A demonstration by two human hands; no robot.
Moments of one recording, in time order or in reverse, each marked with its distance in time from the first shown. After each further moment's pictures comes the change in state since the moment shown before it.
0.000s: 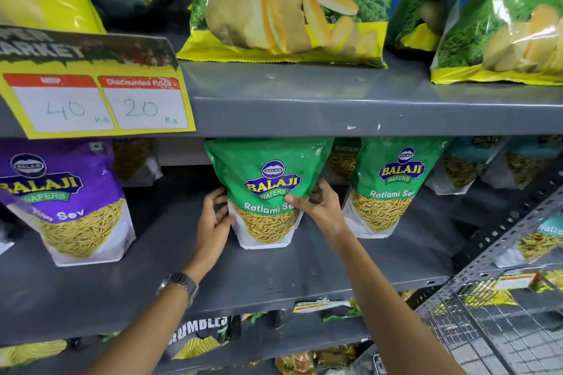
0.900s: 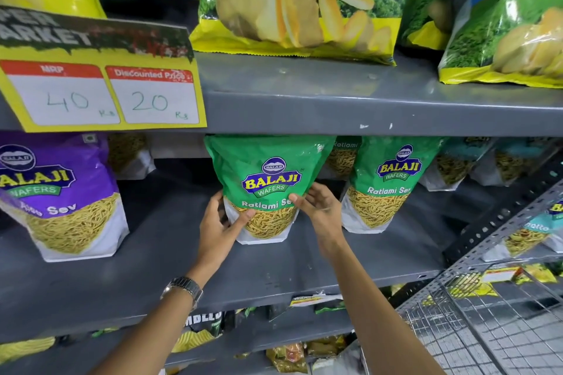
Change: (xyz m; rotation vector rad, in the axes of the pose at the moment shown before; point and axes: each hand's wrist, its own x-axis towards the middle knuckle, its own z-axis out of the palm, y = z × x) left_hand -0.012 -0.005 0.008 -0.017 -0.024 0.005; right_hand -0.014 0.012 0.008 0.181 0.122 -0.033
